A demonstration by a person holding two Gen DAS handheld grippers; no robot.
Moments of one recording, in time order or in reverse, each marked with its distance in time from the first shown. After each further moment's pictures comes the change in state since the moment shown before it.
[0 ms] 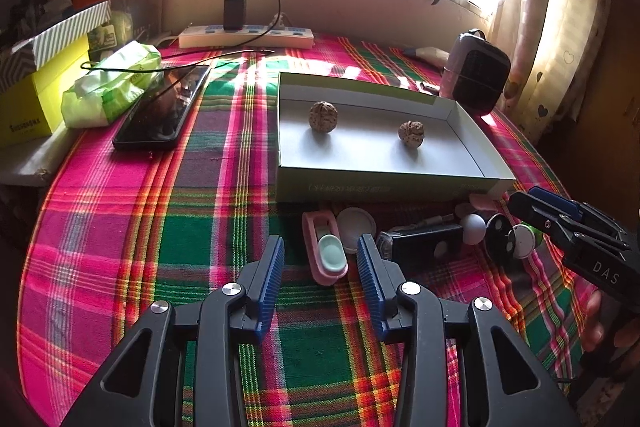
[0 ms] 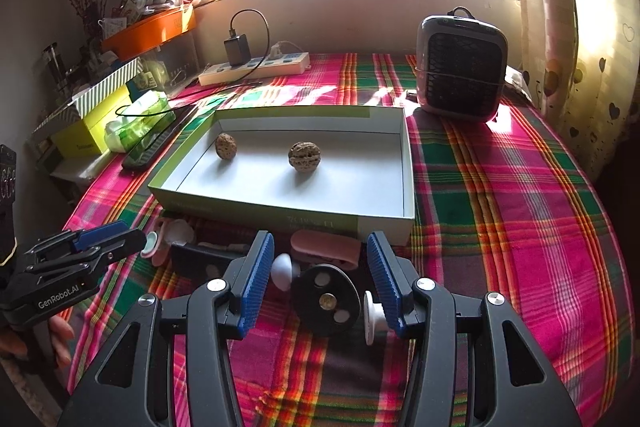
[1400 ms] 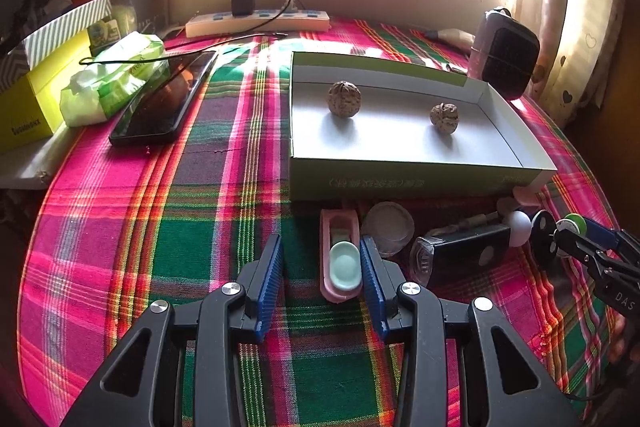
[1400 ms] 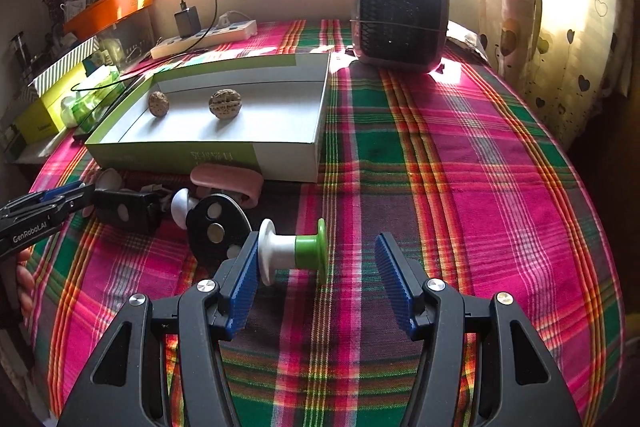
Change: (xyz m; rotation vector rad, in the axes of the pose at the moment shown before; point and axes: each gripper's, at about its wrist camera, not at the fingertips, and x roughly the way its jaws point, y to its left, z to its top) left arm 0.030 0.000 0.005 0.021 0.037 0.086; right arm 0.009 -0.044 -0.027 0.031 0.087 -0.127
